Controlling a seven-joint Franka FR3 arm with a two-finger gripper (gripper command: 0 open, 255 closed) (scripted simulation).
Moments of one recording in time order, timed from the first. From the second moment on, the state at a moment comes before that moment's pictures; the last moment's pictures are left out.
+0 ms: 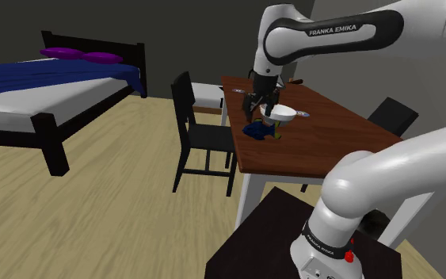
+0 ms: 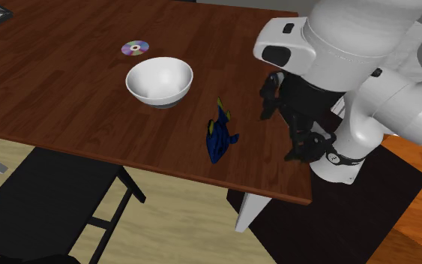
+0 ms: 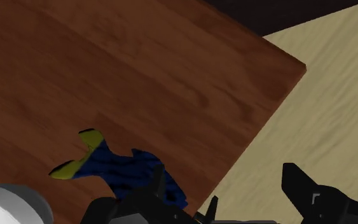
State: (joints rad) arm -0.12 -0.71 -0.04 -2.49 -0.13 1.81 0.17
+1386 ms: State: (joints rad) arm -0.26 -0.52 -0.11 -2.65 -0.23 2.17 0.31
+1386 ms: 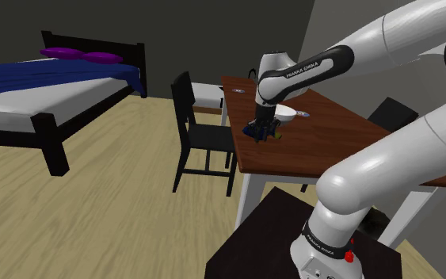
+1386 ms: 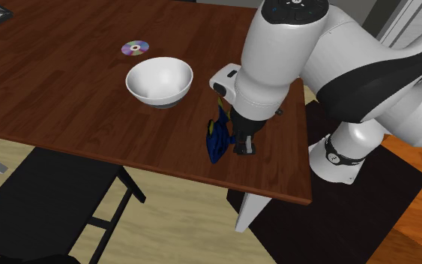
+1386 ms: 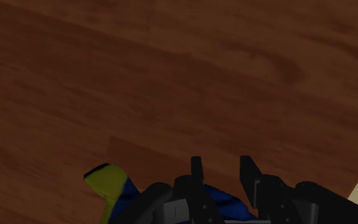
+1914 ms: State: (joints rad) arm -0.26 -0.53 -0.11 -2.64 -0.23 2.15 0.30
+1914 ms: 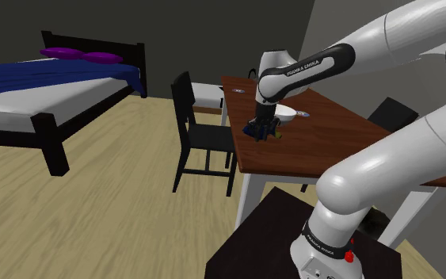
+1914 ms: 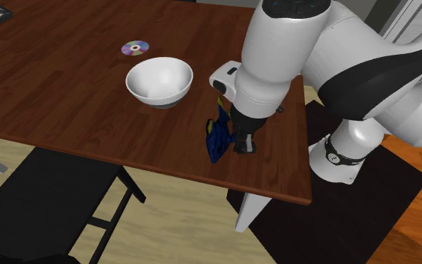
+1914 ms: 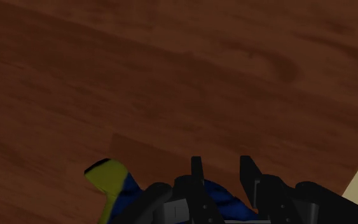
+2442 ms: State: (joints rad) arm -0.26 -0.57 -0.11 -2.56 -0.21 2.03 0.29
